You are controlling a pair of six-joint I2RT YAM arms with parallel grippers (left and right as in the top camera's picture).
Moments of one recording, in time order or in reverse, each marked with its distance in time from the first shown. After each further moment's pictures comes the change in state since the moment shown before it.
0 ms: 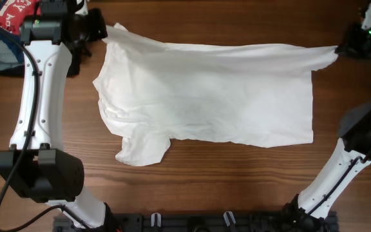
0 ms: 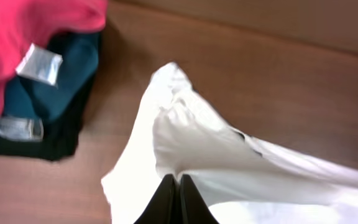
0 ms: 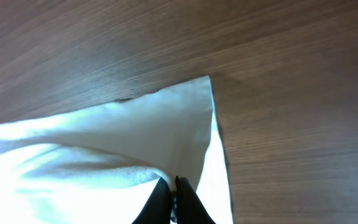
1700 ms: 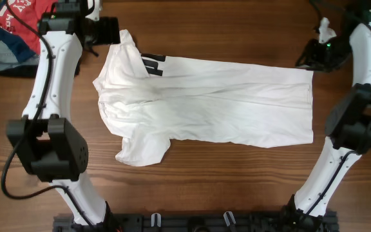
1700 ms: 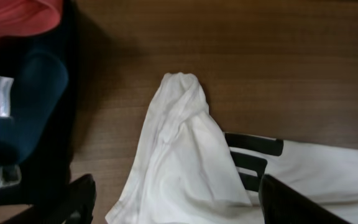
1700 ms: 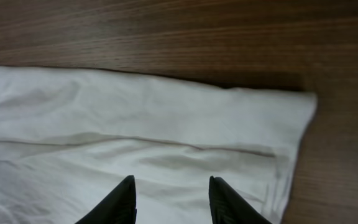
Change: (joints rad) left arm 0.000 0.178 0.006 0.118 0.019 0.170; right arm 0.169 -0.001 -0.304 0.176 0.010 -0.094
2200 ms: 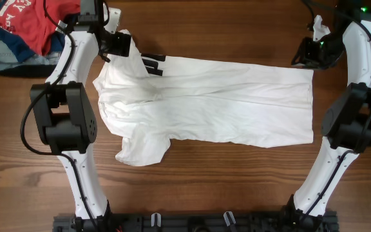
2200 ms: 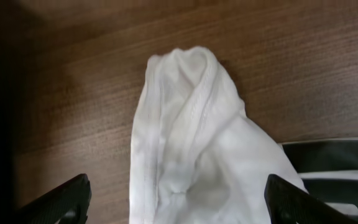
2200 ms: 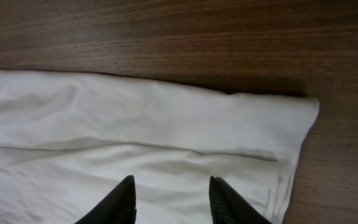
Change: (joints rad) left arm -0.001 0.270 0.000 0.169 0.009 0.225; right arm 0.017 0.000 0.000 0.011 0.037 0.020
